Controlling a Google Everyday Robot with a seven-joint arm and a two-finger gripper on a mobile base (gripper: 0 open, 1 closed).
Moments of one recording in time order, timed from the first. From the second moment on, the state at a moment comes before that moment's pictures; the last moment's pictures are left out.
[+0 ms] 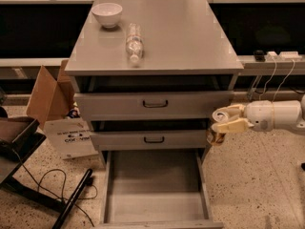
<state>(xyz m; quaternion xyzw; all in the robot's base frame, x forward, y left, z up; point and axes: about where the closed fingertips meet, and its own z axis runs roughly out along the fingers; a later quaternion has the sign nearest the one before) 0.565 -0.229 0.712 -0.43 0.71 0.37 0.42</state>
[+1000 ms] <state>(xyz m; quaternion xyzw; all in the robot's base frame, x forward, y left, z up) 0.583 -0.237 0.842 -0.38 0.72 0.31 0.49</state>
